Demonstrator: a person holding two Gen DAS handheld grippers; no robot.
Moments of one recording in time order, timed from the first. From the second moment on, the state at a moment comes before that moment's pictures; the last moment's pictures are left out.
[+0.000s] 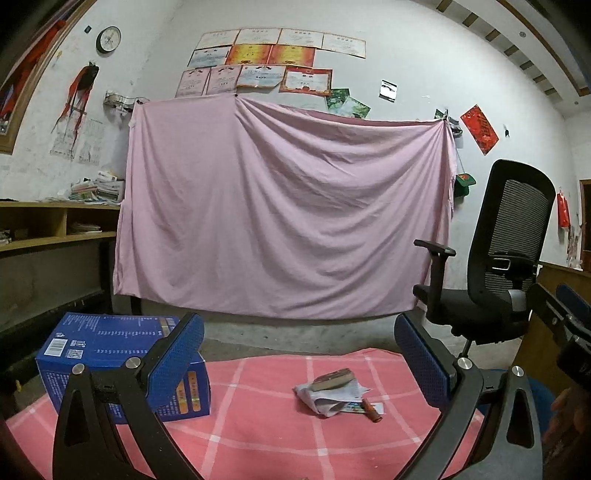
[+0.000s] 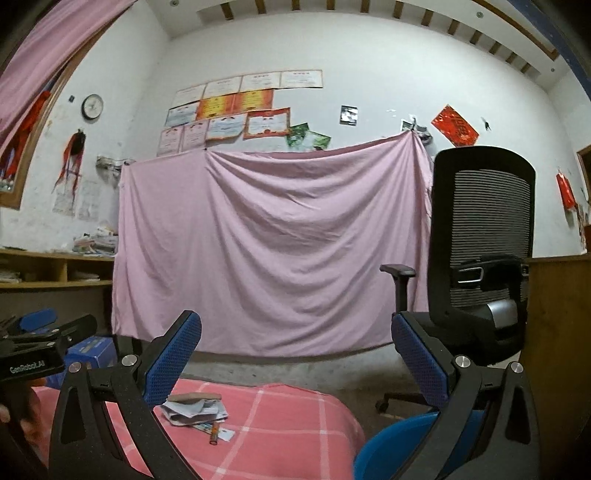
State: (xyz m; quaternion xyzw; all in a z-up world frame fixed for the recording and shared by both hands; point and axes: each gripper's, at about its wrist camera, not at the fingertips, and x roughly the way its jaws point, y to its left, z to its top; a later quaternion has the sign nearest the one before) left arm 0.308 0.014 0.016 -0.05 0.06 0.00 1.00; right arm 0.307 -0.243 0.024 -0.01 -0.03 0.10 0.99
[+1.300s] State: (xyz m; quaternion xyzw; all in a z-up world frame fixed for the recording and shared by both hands) left arm 0.453 0.019 -0.051 -0.11 0.41 -0.12 0.90; right arm 0.438 -0.193 -0.046 -0.02 0.36 0.21 0.91
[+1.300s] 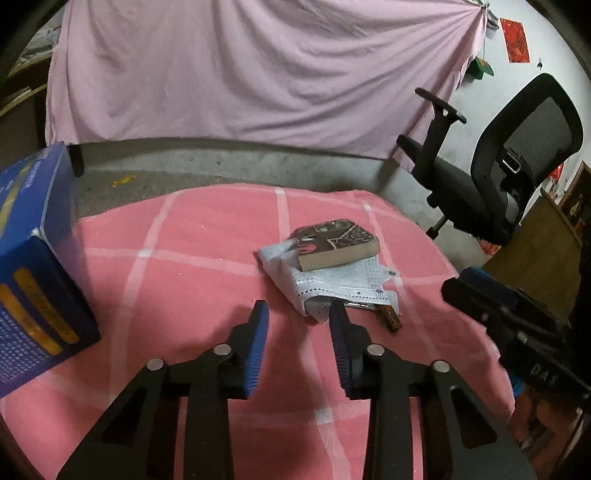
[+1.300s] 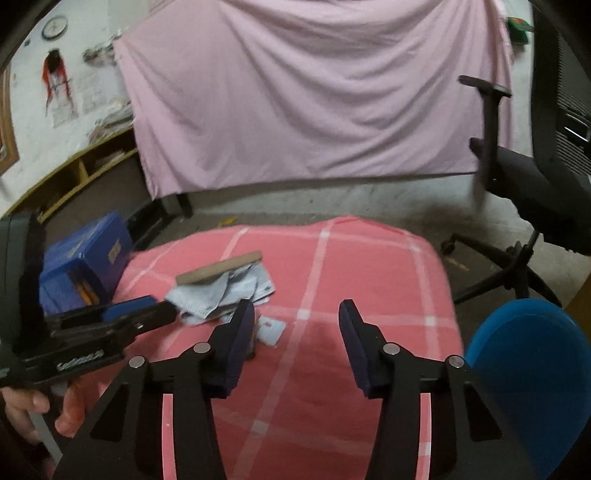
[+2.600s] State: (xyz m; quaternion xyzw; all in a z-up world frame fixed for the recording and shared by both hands) left arm 0.386 -0.005 -0.029 -0.11 0.35 -0.09 0.92; right arm 0.394 -0.206 -0.047 -0.06 0.37 0.23 0.90
